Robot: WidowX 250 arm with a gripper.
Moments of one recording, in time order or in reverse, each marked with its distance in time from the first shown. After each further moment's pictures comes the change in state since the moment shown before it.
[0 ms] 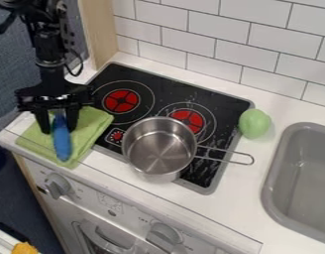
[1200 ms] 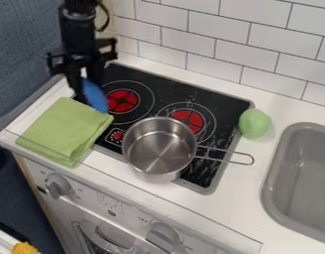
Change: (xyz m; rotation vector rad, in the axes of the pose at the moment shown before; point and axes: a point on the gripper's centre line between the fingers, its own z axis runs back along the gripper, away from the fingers) arm 0.011 -0.040 0.052 -0.009 -0.076 0.328
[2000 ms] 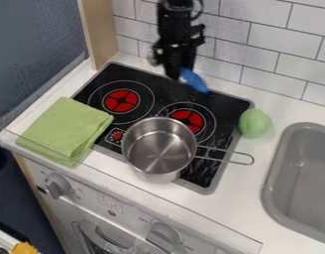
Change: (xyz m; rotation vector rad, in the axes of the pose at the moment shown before) arm -0.027 -0.133 0.013 -0.144 0.076 0.104
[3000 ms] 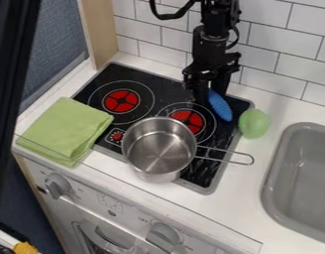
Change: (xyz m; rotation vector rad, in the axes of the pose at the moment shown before) arm -0.066 -0.035 -0.046 0.035 0.009 -0.226
